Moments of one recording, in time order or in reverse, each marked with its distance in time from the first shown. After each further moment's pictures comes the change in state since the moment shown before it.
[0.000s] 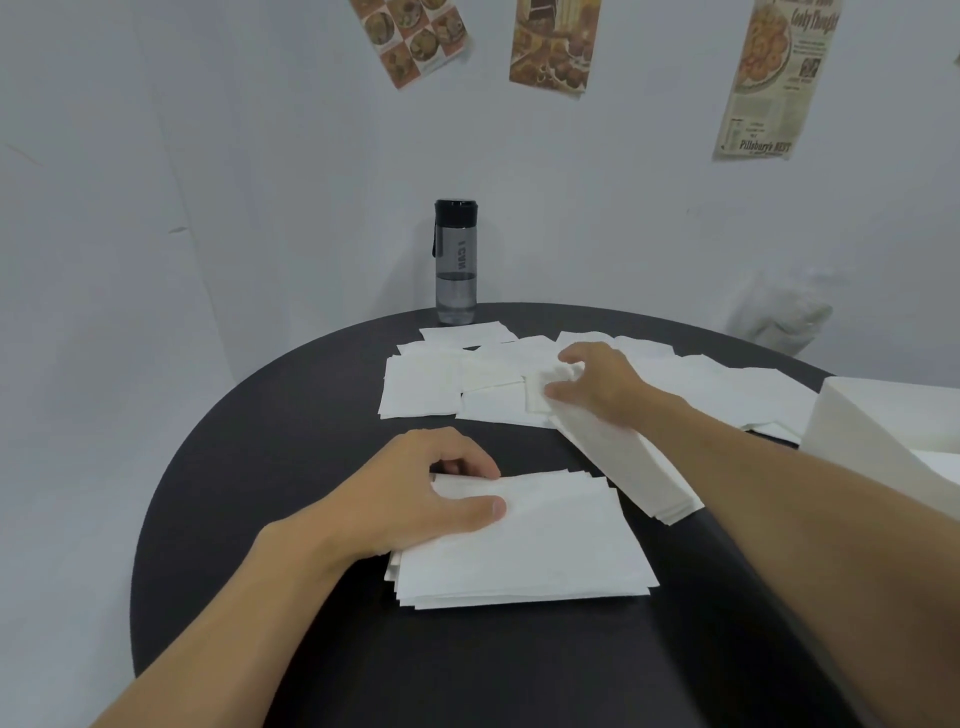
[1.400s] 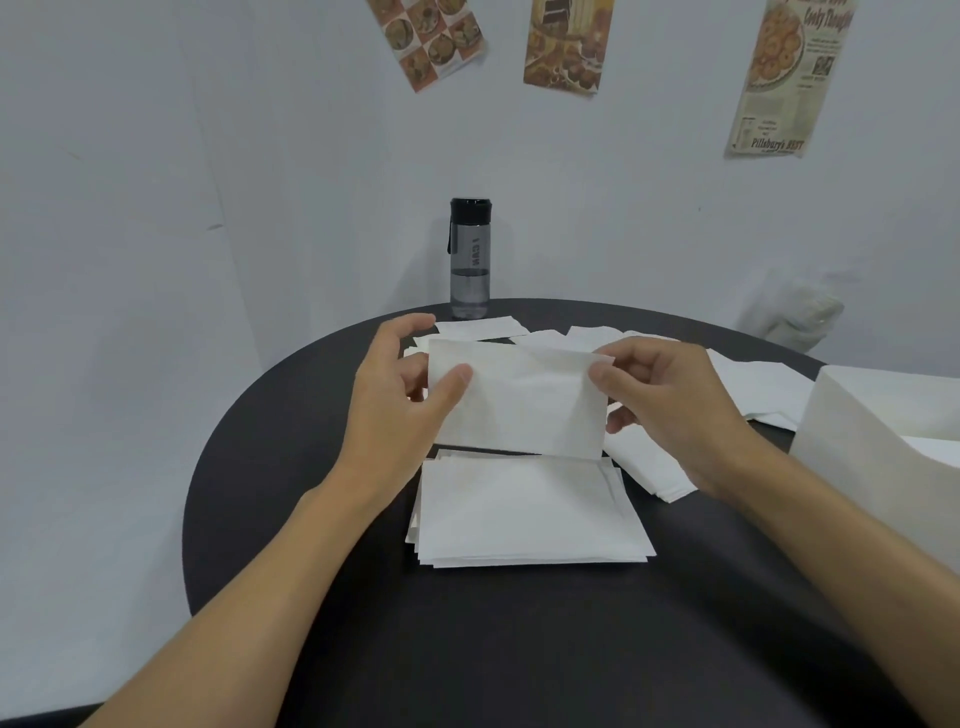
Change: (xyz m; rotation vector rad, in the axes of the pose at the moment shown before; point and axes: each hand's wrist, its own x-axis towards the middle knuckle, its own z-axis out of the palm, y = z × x) left_hand -0.001 0.021 -0.007 -0.284 0.634 0.138; right_hand -0.137 -0.057 -0.047 0.709 0.093 -0.132
